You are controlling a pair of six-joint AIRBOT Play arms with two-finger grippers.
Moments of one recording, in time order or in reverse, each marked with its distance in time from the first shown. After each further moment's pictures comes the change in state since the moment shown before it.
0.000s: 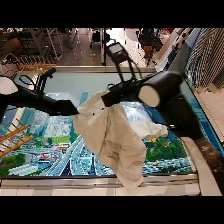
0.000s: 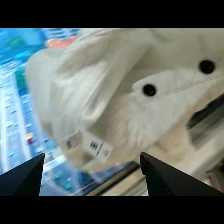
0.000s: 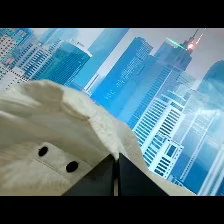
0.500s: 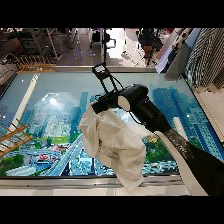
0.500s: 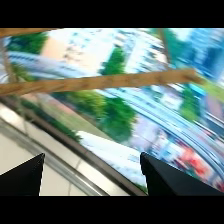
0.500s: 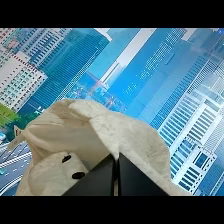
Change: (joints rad) left arm 0.709 0.146 -0.142 0.742 0.030 -0.216; right arm 0.004 -0.122 -0.050 0.053 -0.116 -0.033
